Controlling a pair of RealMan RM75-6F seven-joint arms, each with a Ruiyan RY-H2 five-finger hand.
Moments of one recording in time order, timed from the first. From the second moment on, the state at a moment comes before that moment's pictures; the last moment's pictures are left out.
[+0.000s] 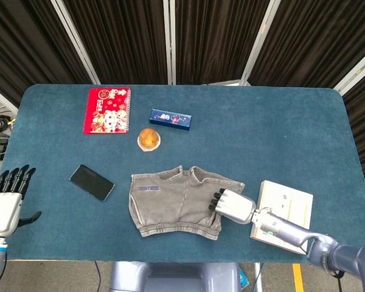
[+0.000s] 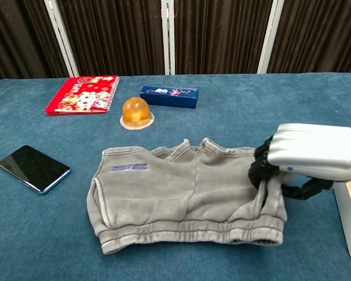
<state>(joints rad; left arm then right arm) -0.11 -1.15 -0.04 -1.73 1.43 1.45 0.27 0.72 -1.49 -0.14 -1.09 -2.02 1.21 0.12</state>
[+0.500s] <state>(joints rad) -0.11 -1.14 -0.03 -1.73 1.44 1.45 0.26 0.71 -1.24 -0.21 -1.20 -2.07 1.28 0.04</state>
